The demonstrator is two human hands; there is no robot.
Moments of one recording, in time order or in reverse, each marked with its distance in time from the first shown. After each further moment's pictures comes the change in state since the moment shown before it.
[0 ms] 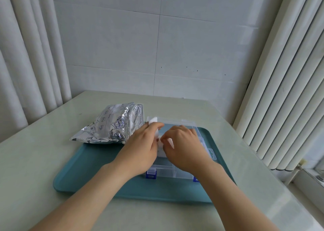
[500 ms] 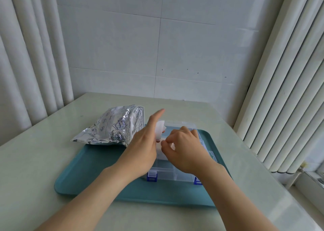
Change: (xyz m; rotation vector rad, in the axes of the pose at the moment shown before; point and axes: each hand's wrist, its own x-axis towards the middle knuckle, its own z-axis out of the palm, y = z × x) left_hand -0.003 0.015 -0.009 -0.198 0.005 -0.018; right_hand 0.002 0.005 -0.001 -0.026 -0.020 -0.011
